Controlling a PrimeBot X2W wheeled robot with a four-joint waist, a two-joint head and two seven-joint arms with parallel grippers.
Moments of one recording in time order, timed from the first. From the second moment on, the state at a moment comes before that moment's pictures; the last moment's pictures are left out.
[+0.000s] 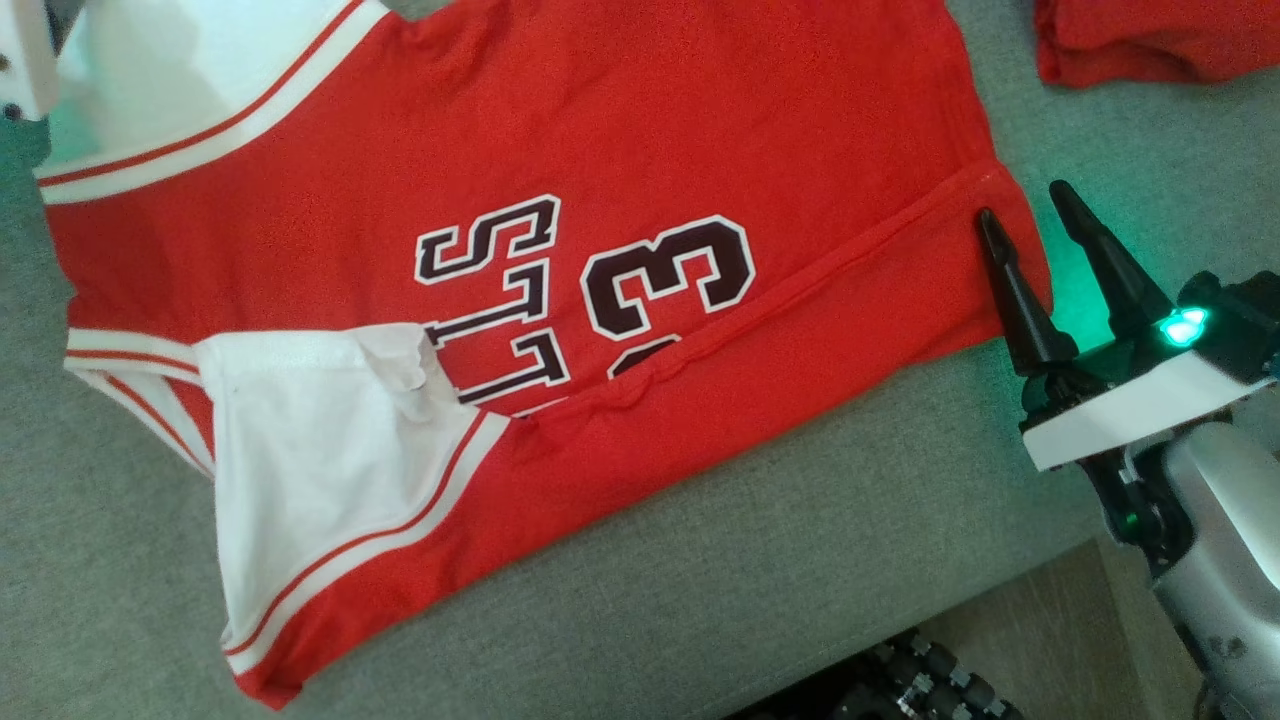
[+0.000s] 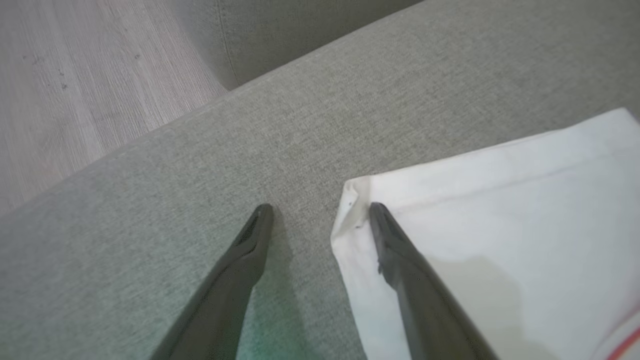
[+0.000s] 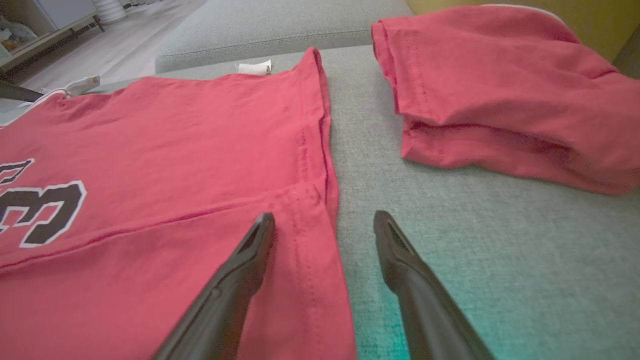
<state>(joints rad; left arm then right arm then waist) -1.14 0.67 -0.60 0.46 -0.76 -0.04 0.87 -0.40 -0.46 0.45 0.27 0.61 0.12 -0.25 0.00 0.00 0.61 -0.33</state>
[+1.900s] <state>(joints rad) -1.40 0.72 -0.87 0.32 -0.91 -0.13 0.33 -1.26 -0.52 0.88 0.71 1.14 0.12 -0.06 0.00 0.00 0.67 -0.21</state>
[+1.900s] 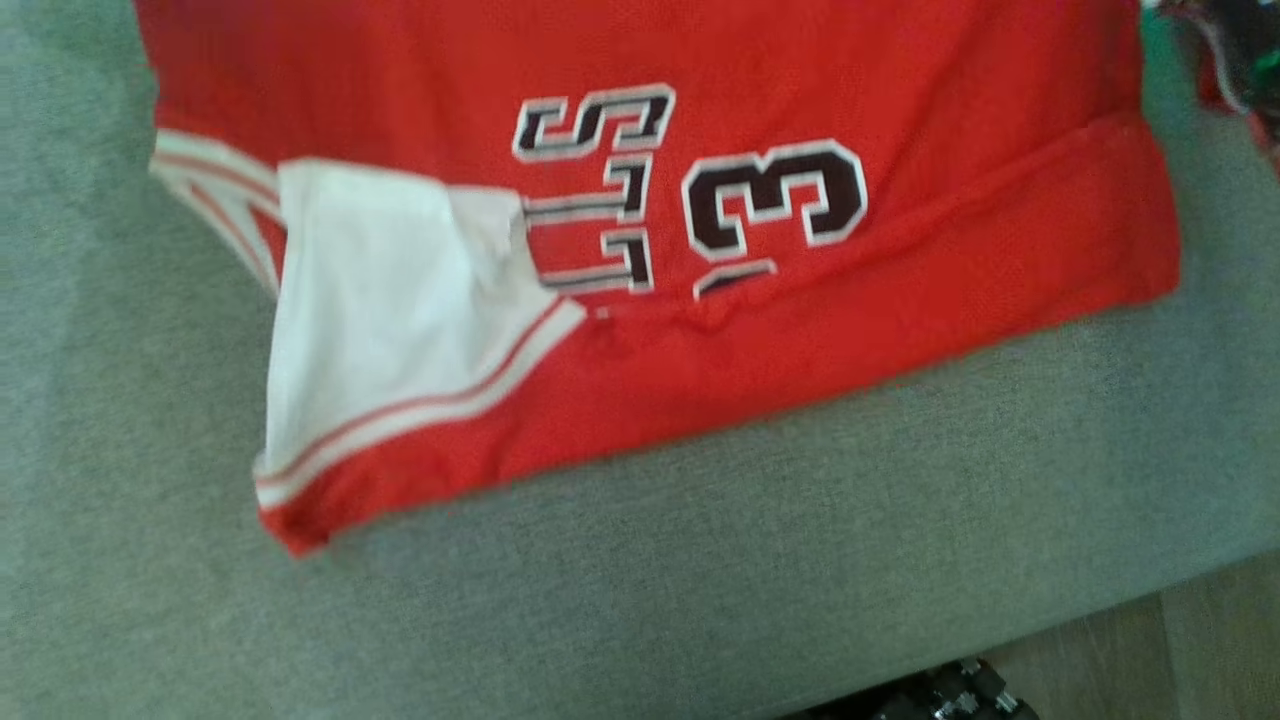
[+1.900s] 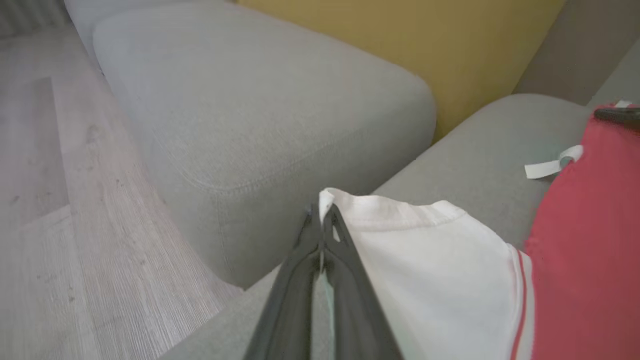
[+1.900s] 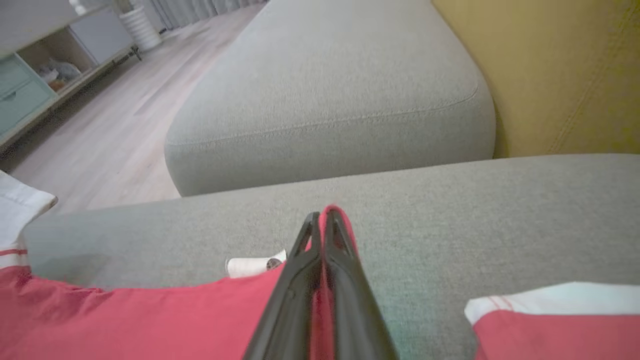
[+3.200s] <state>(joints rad) -0.76 1.10 -1.19 -0.32 -1.00 0.16 -0.09 -0.71 -0.83 0.93 0.42 1.30 0.12 -0.24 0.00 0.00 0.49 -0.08</state>
